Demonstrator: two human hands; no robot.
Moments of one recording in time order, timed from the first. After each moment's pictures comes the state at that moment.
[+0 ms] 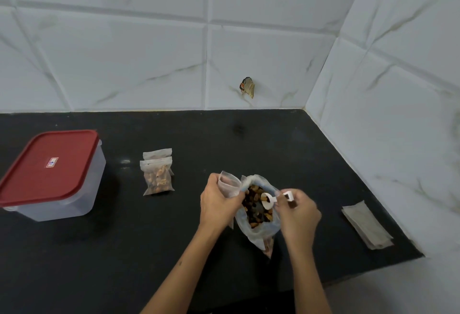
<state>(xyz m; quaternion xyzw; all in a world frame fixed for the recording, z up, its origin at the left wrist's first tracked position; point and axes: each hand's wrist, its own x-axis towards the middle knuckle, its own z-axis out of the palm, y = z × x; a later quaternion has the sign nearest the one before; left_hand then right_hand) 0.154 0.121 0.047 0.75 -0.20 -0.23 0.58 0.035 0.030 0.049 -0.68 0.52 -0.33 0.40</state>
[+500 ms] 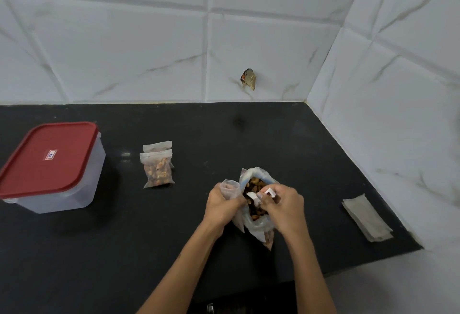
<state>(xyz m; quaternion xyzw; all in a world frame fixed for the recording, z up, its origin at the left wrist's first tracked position) 0.151 0.118 0.022 0.69 -0.10 -0.40 0.59 0.042 0.024 0.045 -0.79 0.43 -0.19 0.39</state>
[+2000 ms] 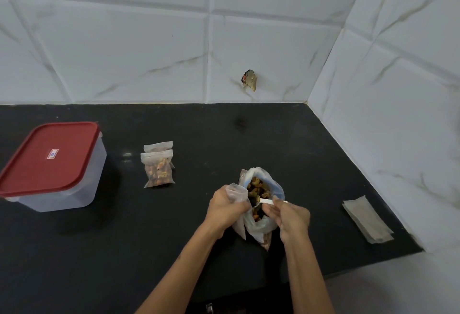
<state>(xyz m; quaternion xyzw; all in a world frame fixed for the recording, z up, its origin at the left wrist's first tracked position) 0.147 0.119 0.026 0.71 -0.16 -0.40 0.55 0.044 0.022 0.031 -0.33 0.59 -0.28 0.68</state>
